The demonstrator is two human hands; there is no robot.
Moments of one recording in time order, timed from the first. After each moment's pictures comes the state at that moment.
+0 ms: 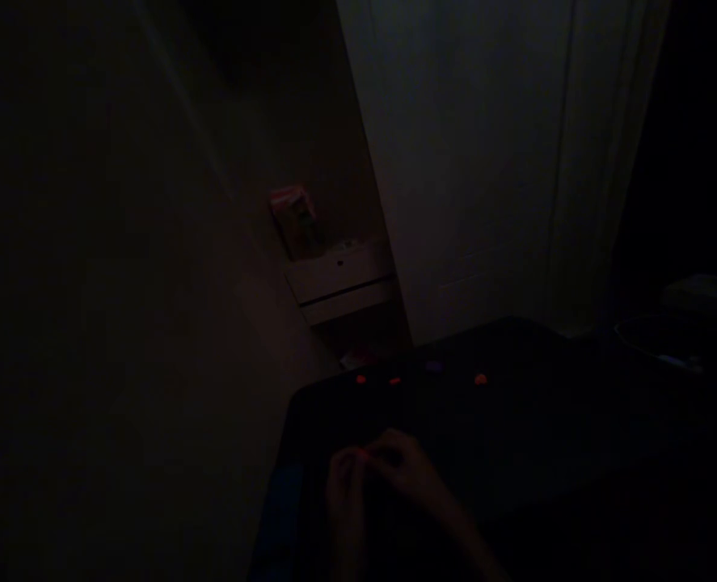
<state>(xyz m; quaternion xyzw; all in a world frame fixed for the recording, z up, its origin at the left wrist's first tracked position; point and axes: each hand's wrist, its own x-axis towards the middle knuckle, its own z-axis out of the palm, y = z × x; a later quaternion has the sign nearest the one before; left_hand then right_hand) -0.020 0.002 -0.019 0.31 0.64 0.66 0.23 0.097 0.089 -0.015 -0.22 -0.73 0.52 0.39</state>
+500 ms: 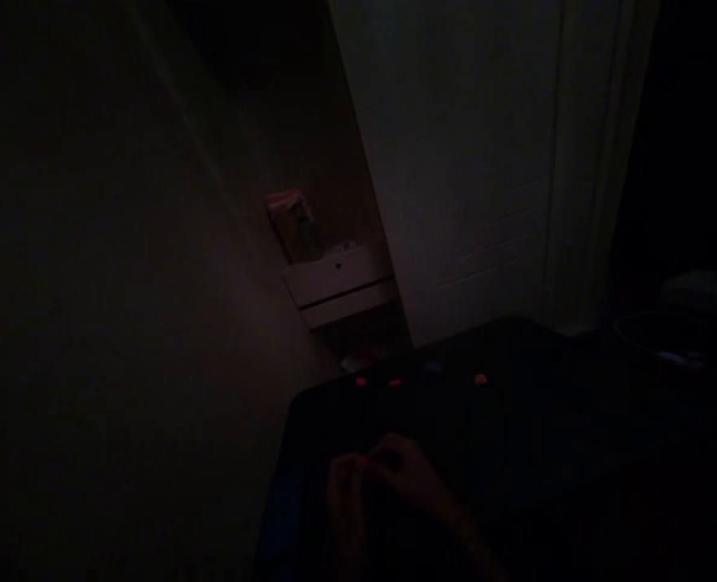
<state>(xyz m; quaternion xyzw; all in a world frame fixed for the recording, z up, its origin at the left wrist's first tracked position) -0.019 0.001 -0.017 0.31 0.65 0.66 0.22 0.097 0.088 -0.013 -0.25 -0.72 0.53 0.37</state>
